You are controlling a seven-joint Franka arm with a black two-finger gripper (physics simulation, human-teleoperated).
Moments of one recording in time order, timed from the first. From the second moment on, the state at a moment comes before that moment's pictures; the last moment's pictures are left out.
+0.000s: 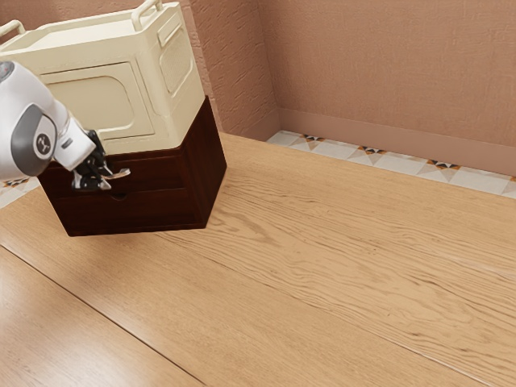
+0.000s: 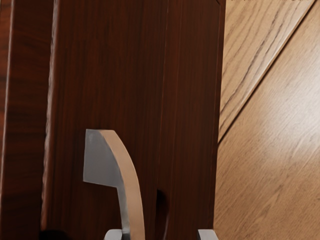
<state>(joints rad) 0.34 0.09 0.24 -1.76 -0.05 2.32 1.57</state>
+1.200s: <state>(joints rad) 0.32 -0.34 0.26 -2.24 -0.05 2.40 1.63</state>
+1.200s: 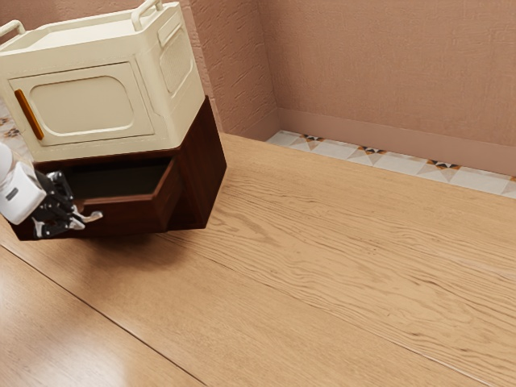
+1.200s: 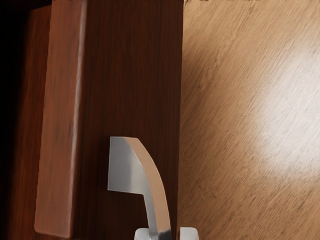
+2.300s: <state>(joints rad) 0.34 -0.47 0.25 -2.31 -0.05 2.31 1.63</state>
